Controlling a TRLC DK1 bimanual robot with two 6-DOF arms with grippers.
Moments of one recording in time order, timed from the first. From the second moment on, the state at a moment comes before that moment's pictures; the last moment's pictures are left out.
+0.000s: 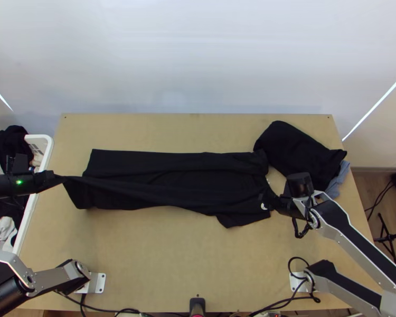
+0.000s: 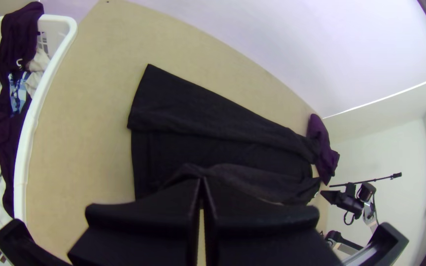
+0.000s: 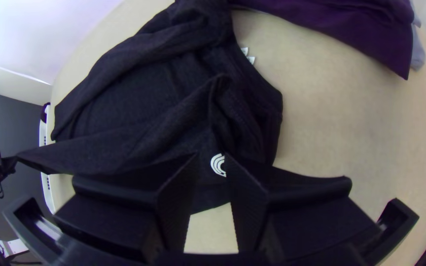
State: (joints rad) left arm 0.66 1.32 1.26 -1.27 0.69 0.37; right arm 0.38 1.07 0.64 -0.55 -0.12 0.68
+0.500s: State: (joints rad) left arm 0.66 1.31 1.25 -1.27 0.69 0.38; right arm 0.39 1.10 0.62 -0.51 -0.12 0.68
